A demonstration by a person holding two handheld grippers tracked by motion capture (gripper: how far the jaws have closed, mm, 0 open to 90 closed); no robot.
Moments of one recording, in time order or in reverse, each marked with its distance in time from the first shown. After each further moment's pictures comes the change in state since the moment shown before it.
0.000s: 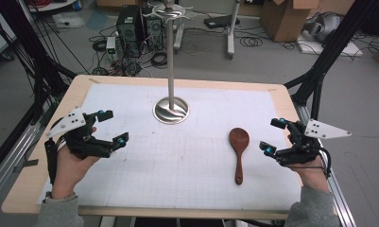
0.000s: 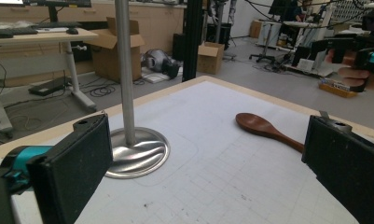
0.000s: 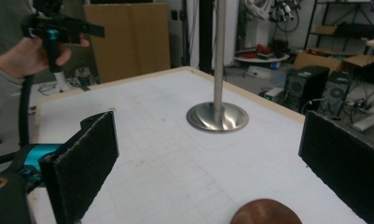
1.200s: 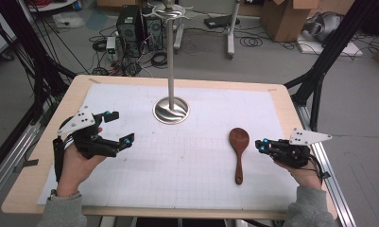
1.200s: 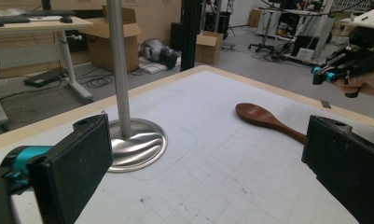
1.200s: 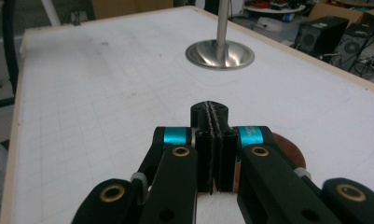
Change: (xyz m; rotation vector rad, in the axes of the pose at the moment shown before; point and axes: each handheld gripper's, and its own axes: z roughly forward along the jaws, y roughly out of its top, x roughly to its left) left arm 0.000 -0.005 0.014 0.045 -0.010 0.002; right arm -0.012 -0.043 0.009 0.210 0.029 -0.042
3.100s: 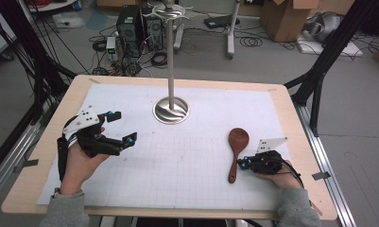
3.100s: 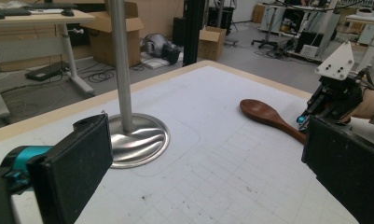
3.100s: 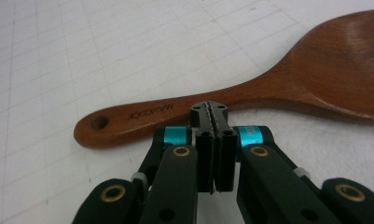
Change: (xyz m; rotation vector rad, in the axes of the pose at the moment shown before) left arm 0.002 -0.004 0.007 0.019 0.007 -0.010; right arm 0.000 -0.050 0.067 0.327 0.139 0.058
